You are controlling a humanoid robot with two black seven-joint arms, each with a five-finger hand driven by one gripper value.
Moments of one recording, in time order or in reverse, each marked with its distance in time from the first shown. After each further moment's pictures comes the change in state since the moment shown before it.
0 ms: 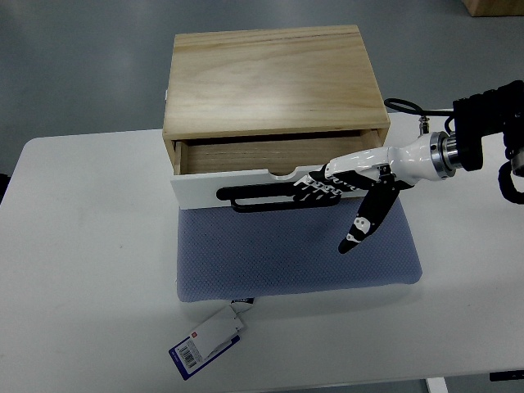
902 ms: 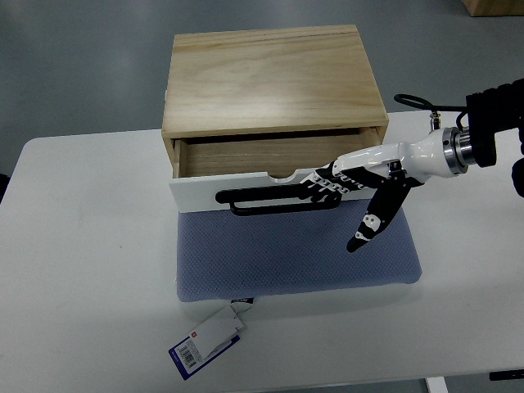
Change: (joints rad) left arm 0.000 0.000 0.000 0.000 0.000 0.000 0.000; right arm 0.030 -0.052 0.002 0.020 0.063 0.000 0.001
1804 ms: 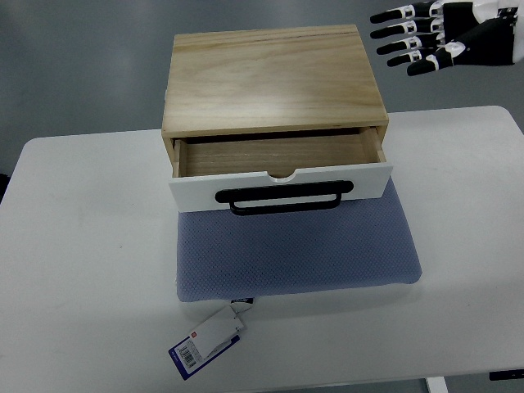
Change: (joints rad) left arm 0.000 0.000 0.000 0.000 0.000 0.000 0.000; right arm 0.115 -0.137 0.088 -0.457 0.591 -0.001 0.014
